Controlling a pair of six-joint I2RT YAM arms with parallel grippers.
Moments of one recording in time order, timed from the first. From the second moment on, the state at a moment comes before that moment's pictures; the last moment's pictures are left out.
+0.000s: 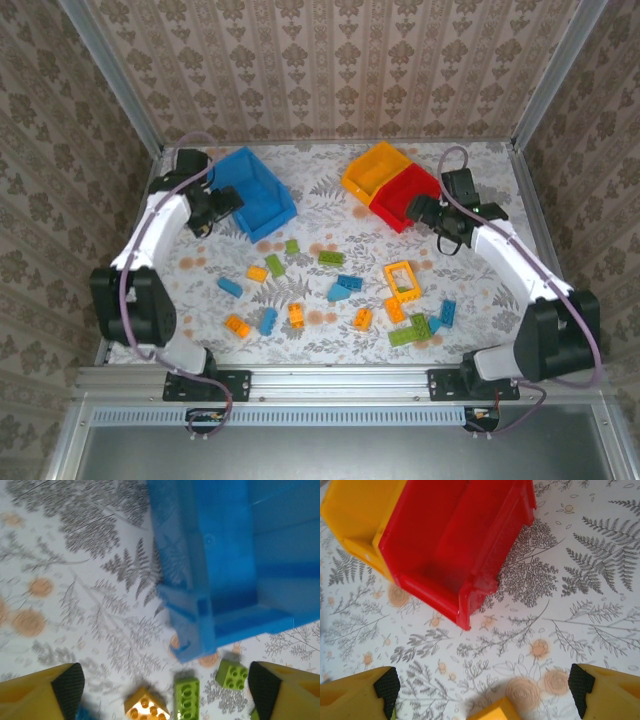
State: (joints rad) left arm -0.10 1.61 1.37 -0.88 0.09 -0.60; right arm 0.15 1.41 1.08 -0.59 0.02 0.62
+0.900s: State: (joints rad) left arm -0.16 1.89 1.55 -0.86 0.02 -0.38; right arm 0.11 1.92 1.38 -0.57 0.05 0.55
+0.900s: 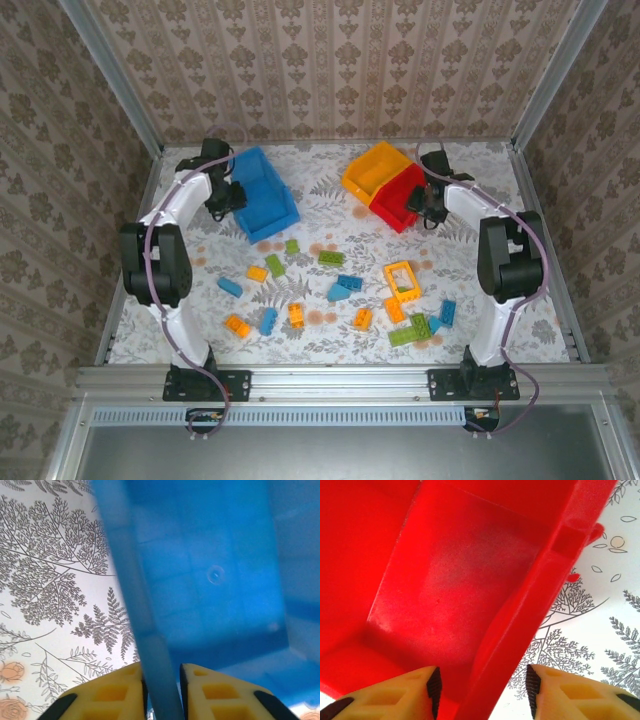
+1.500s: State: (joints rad) left arm -0.32 2.00 1.72 -0.91 -0.08 -0.22; right arm 0.16 1.90 1.37 -0.56 0.13 0.22
